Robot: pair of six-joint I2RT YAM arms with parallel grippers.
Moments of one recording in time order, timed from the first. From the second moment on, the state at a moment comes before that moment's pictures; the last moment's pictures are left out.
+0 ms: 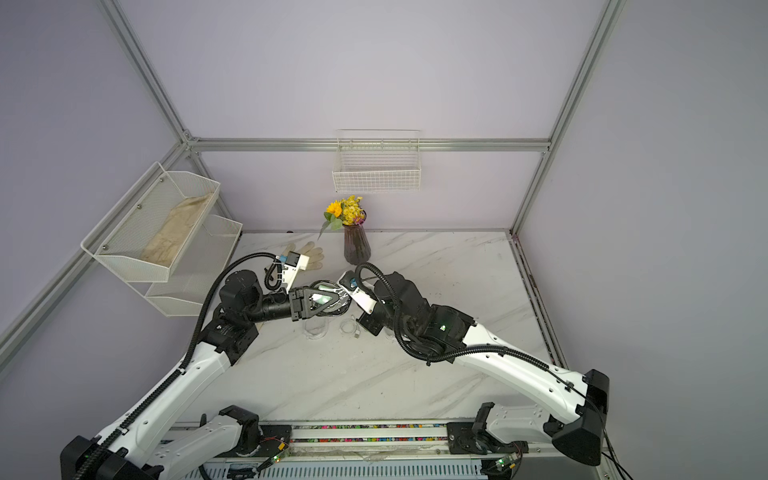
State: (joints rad) left arm -0.33 1.01 0.81 0.03 1.00 -0.73; right arm 0.97 1.24 1.25 -0.43 0.18 -0.22
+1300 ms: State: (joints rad) left arm -0.42 1.13 1.01 -0.40 1.00 -0.23; right arm 0.97 1.40 1.61 -0.88 0.21 -0.39
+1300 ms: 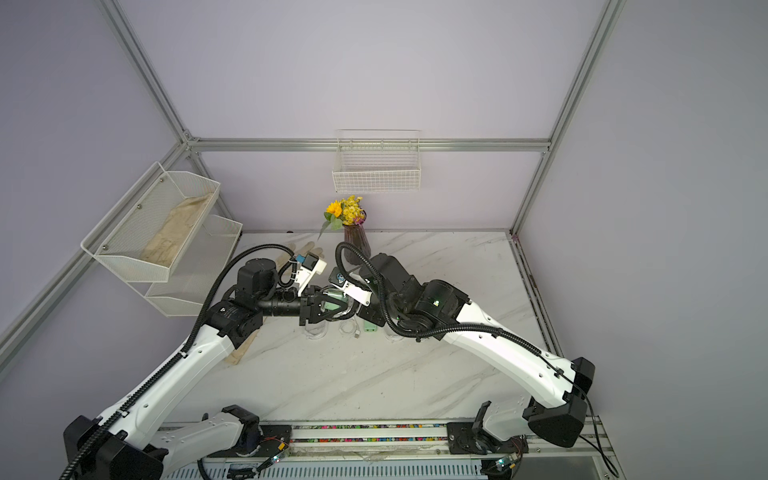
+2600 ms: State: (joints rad) left arm -0.50 1.16 1.07 -0.75 1.07 -0.09; right arm 0.68 1.26 1.20 -0.51 -0.86 0.16
